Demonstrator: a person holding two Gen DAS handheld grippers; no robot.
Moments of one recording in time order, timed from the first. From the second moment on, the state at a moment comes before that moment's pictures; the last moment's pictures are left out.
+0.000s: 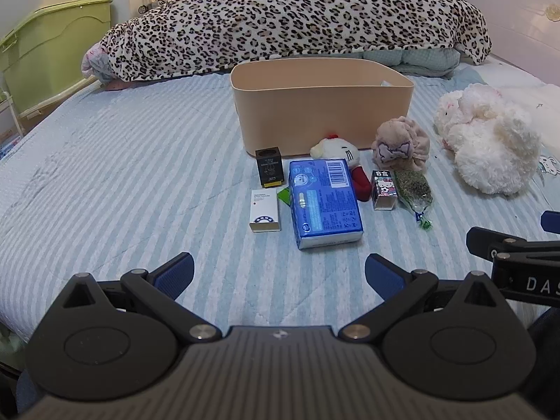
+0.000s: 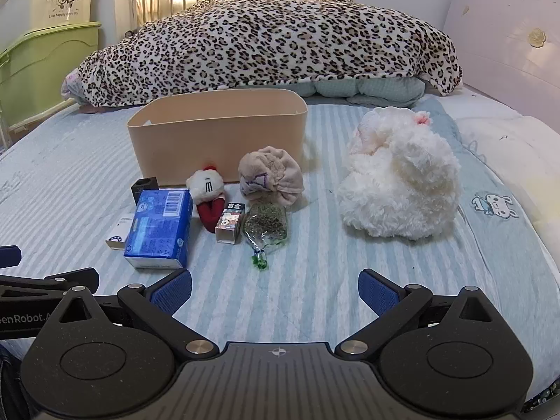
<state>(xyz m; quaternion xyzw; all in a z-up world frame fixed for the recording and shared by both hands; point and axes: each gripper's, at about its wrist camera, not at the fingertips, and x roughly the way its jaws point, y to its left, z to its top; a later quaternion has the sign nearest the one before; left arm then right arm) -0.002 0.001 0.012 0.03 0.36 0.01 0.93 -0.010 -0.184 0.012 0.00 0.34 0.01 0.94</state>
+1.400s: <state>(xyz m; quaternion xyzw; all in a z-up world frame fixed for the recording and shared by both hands) 0.089 0.051 -0.037 0.01 0.39 0.05 0.92 0.086 -0.194 -0.020 -0.04 0.38 0.05 0.92</state>
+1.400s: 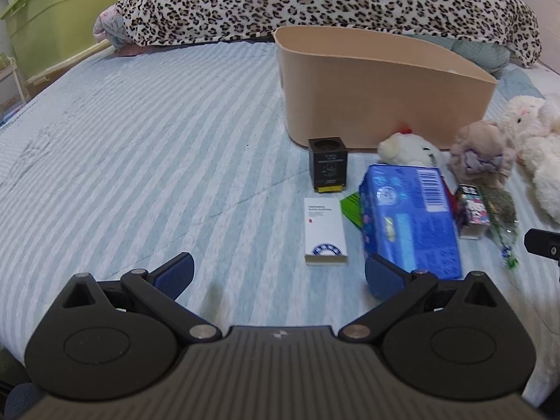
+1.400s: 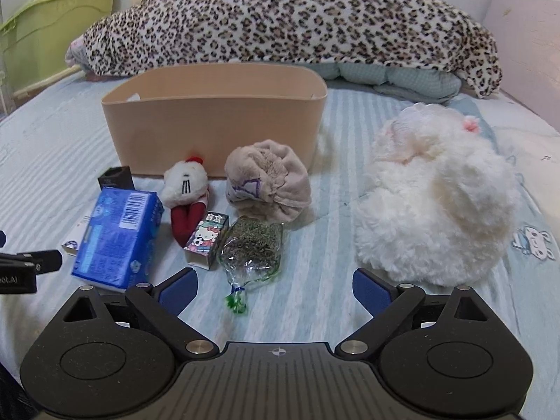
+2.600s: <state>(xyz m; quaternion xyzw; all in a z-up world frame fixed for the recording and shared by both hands) 0.111 0.046 -0.024 0.02 0.36 -0.01 0.93 0.105 -0.191 -0.018 -0.01 0.38 0.10 0.92</state>
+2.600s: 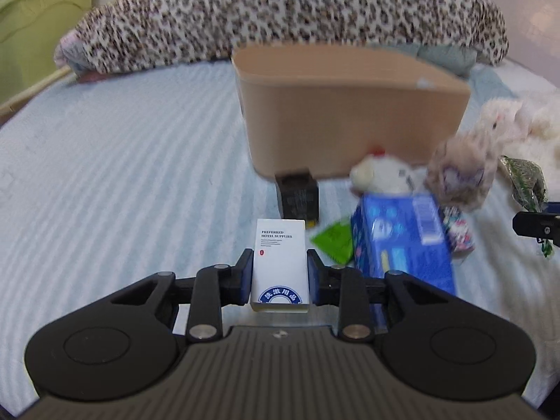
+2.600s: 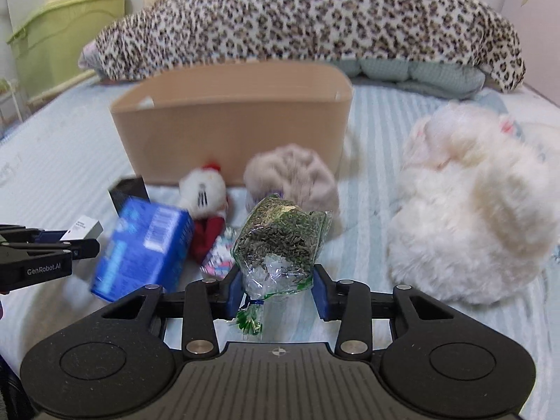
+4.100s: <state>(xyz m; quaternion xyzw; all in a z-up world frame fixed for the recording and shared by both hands) 0.273 -0.008 0.021 0.06 0.31 0.02 0.95 0.264 -0.184 0.033 0.00 0.30 0.08 0.95</state>
